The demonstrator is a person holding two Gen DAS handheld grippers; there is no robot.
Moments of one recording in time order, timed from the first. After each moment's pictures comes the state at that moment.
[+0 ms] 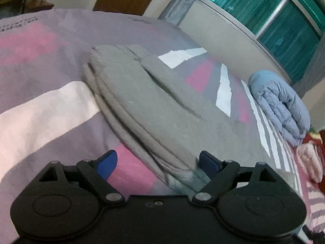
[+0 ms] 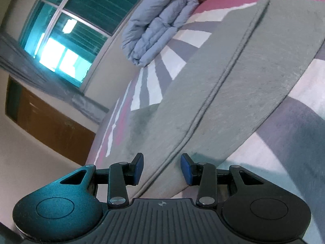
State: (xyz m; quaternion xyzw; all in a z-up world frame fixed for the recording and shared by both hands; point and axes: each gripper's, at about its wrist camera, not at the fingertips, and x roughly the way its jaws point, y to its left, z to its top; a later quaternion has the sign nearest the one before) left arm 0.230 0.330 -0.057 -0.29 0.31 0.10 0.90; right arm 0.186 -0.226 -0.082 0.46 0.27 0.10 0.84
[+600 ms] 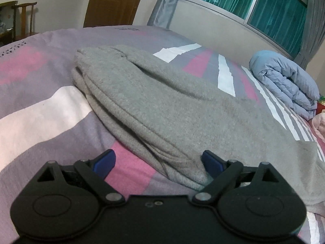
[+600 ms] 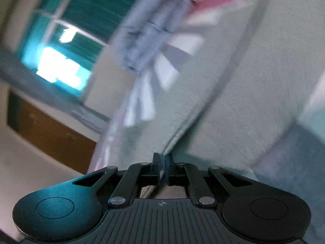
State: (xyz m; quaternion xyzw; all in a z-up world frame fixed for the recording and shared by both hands) left arm 0.233 0.300 -0.077 -0.19 0.30 0.12 0.93; right arm 0.200 -0.261 -0.088 0.47 0.24 0.11 0.84
